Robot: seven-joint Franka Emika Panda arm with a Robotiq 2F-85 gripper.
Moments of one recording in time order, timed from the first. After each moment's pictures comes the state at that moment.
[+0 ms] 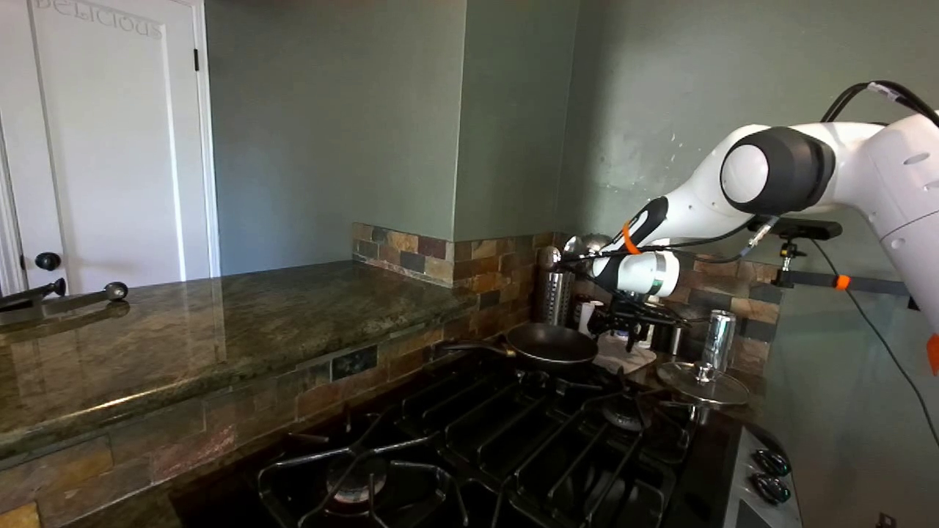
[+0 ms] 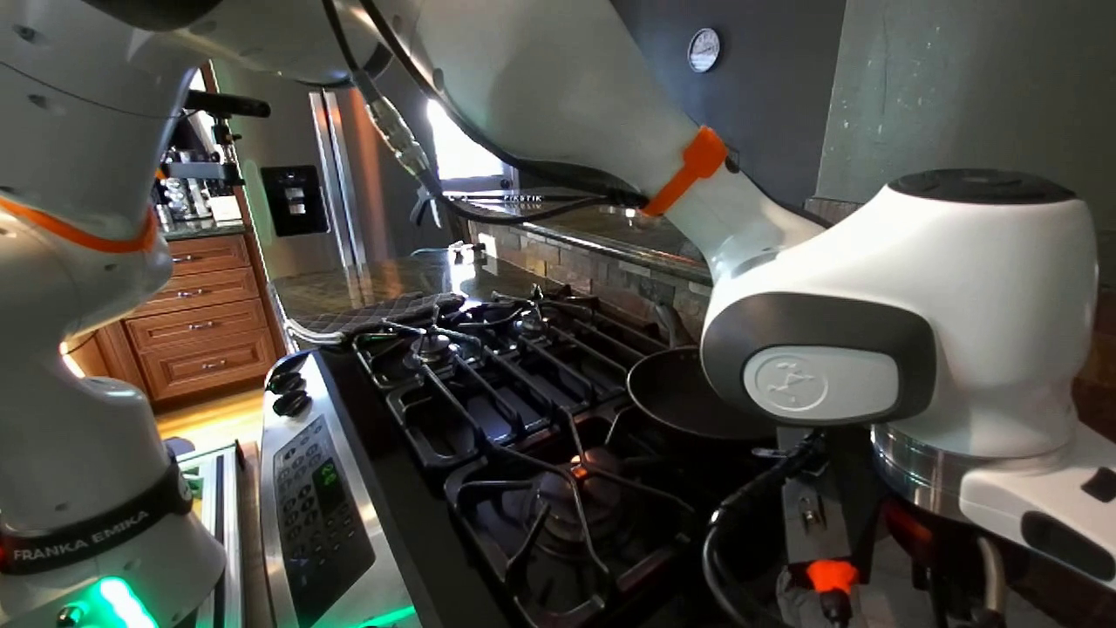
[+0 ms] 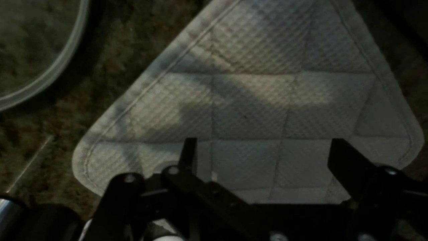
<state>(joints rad) -0.59 0.63 -0.21 -1.72 0.30 2.57 -0.03</state>
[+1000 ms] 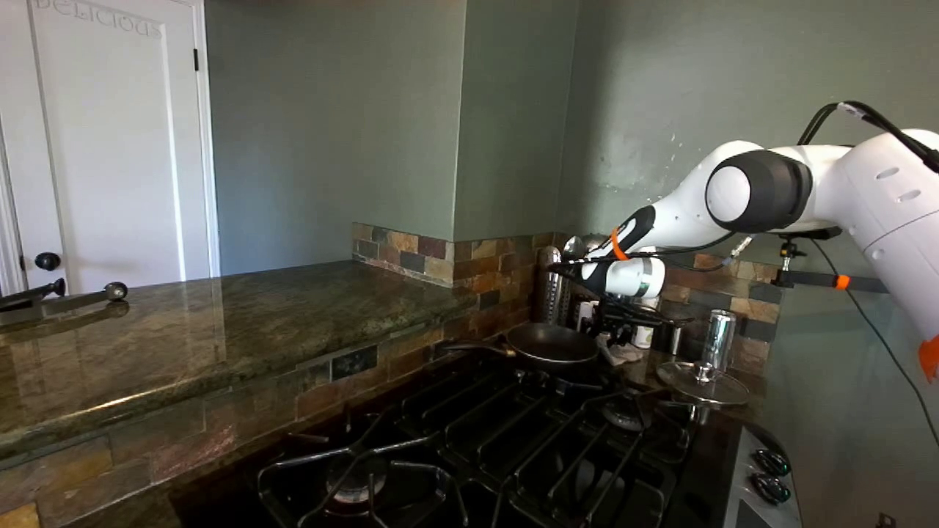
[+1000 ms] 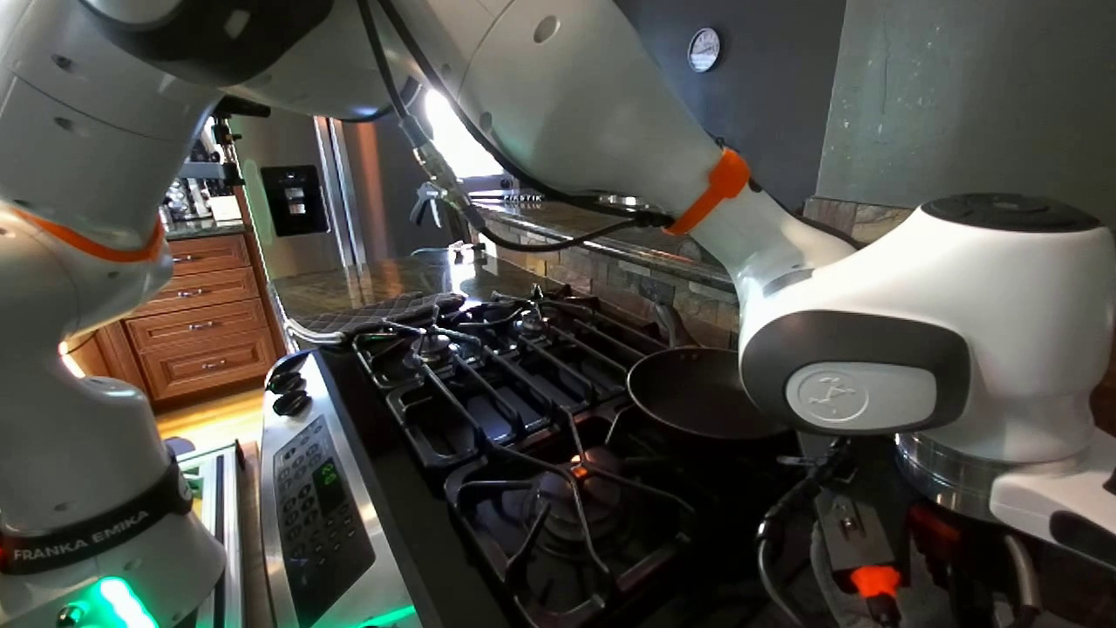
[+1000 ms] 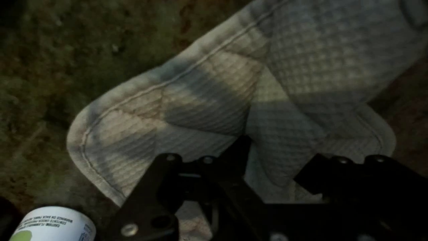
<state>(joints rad) -0.59 0.72 -0.18 -1.59 0.29 2.54 -0.07</state>
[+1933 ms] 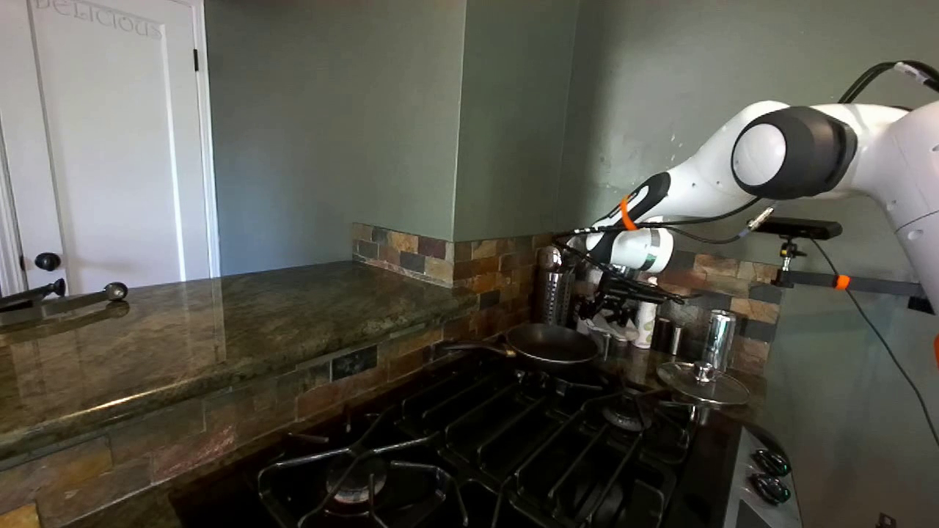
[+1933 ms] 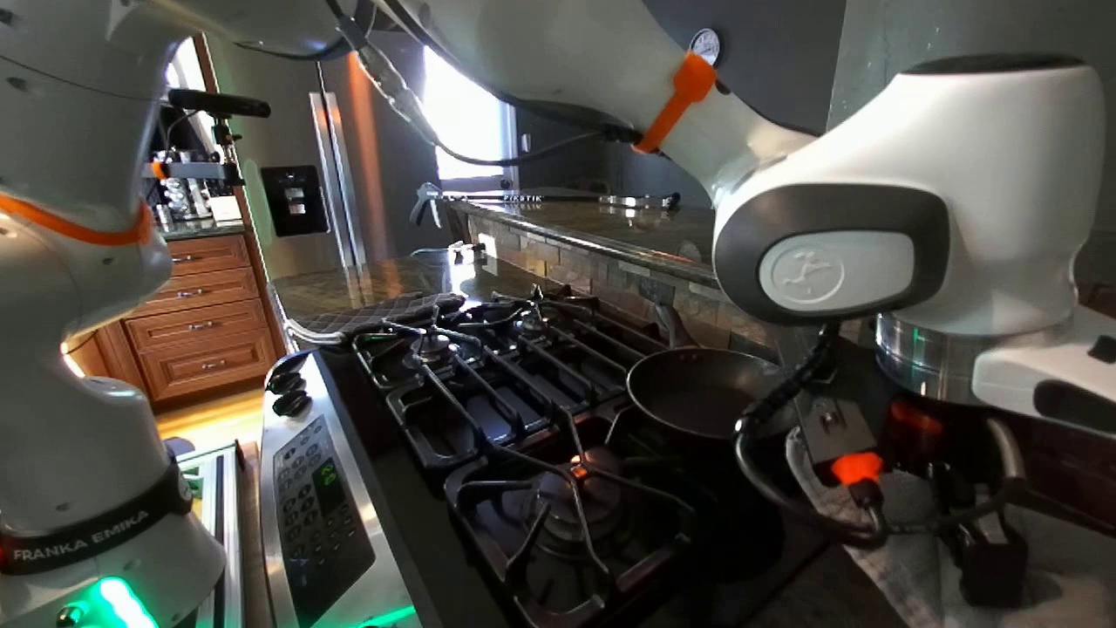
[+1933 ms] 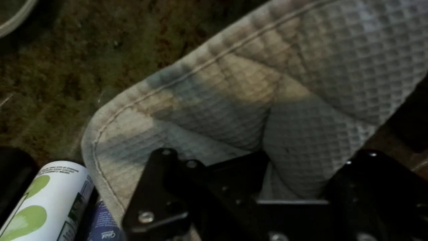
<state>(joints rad) -0.57 0.54 -0.18 -1.69 0.29 2.48 -0.09</state>
